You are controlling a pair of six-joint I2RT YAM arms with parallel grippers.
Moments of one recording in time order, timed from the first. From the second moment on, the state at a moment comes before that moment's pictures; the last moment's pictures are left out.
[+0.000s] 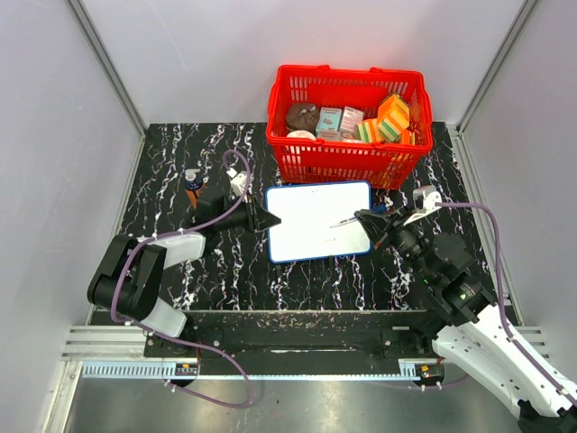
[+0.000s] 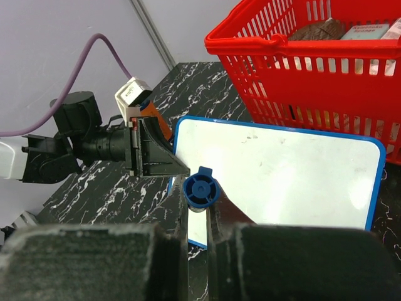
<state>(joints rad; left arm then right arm) -0.32 1.52 0.60 0.55 0.72 -0.43 0.64 0.52 0.60 0.00 0.04 0.40</state>
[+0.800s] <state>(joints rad) -0.32 1.25 0.46 0.41 0.71 -0.26 0.64 0.81 0.54 0.35 -0.16 0.34</state>
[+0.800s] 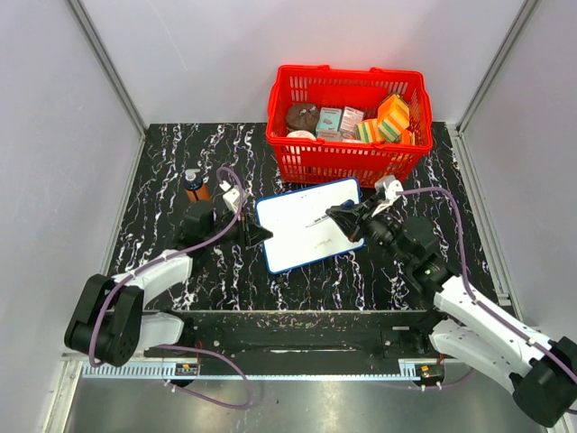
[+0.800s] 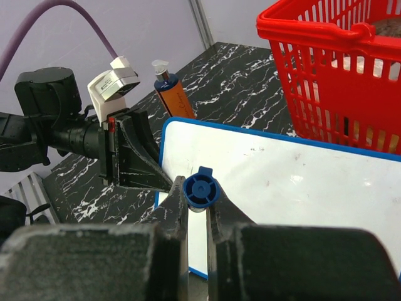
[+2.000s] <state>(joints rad) -0.32 1.25 0.45 0.41 0.71 -0.26 0.98 1.11 0.53 0.94 0.14 0.00</state>
